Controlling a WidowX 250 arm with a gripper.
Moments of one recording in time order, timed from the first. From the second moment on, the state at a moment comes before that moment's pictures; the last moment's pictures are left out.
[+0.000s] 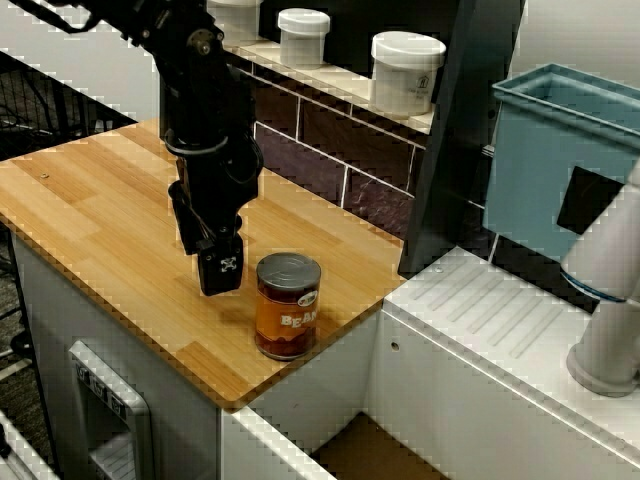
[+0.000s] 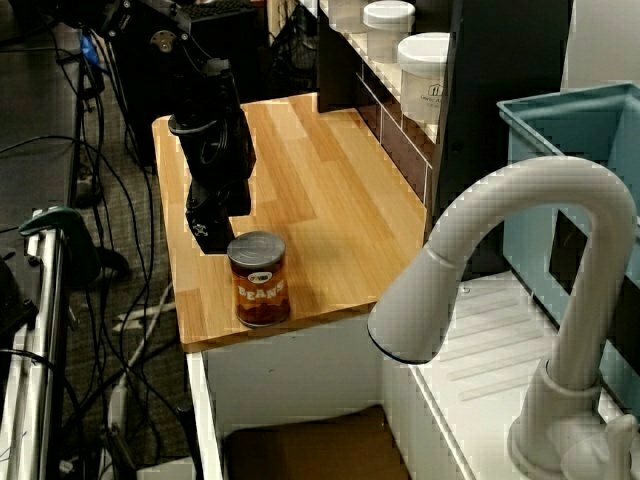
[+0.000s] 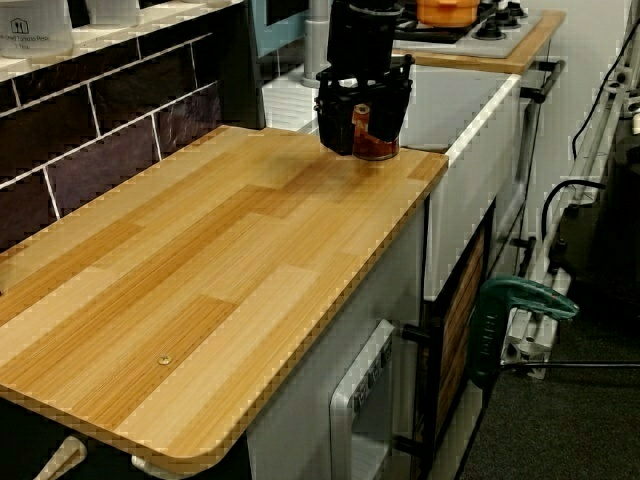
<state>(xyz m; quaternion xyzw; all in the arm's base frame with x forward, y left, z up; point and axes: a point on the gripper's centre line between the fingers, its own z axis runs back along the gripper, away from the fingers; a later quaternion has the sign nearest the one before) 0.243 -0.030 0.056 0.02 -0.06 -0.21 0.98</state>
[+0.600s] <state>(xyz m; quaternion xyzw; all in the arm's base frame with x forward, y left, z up) 0.246 -0.044 0.048 -0.01 -0.05 -0.26 0.97</state>
